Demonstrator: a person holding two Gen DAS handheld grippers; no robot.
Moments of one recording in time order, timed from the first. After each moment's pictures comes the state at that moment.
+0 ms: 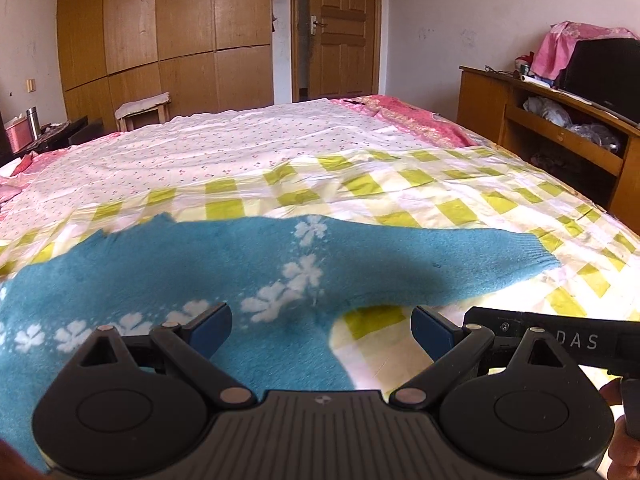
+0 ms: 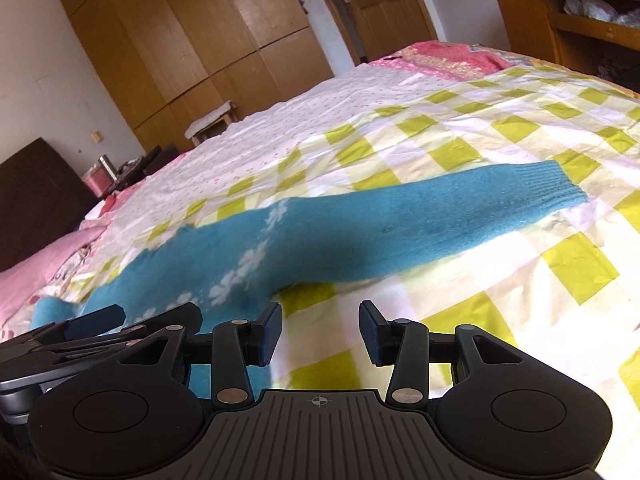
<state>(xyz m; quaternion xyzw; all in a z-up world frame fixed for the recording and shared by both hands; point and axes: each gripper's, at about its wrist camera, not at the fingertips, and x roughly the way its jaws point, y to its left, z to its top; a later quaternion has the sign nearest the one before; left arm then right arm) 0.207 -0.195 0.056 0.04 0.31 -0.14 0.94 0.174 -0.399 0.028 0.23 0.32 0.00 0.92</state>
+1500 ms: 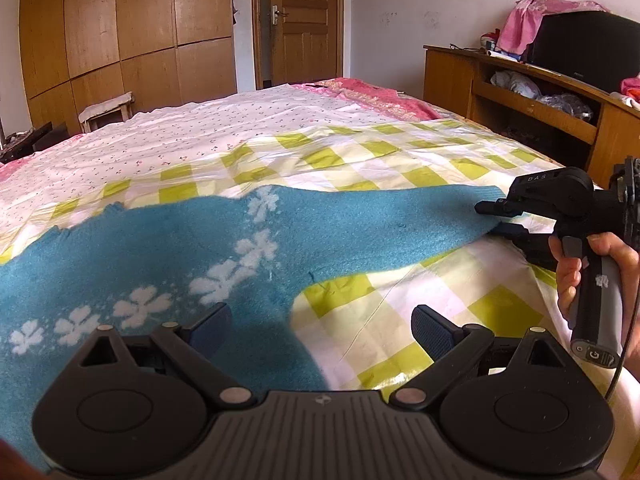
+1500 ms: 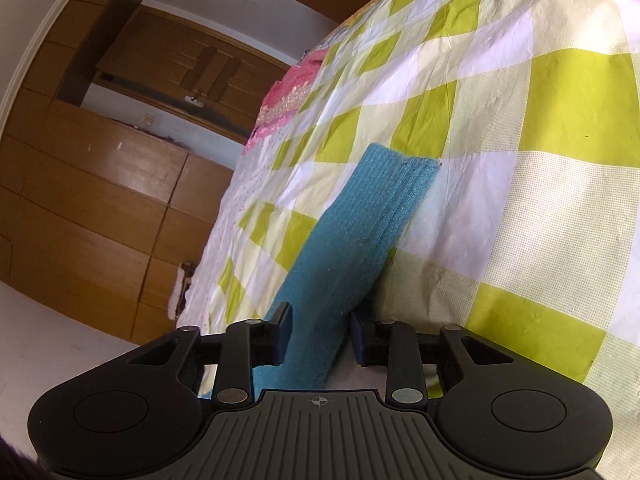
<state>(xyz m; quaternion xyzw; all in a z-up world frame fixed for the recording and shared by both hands) 0.205 -0.206 0.022 0.06 0.32 -0.18 0.93 0.234 -0.554 -0.068 0.53 0.21 -0.09 0.82</state>
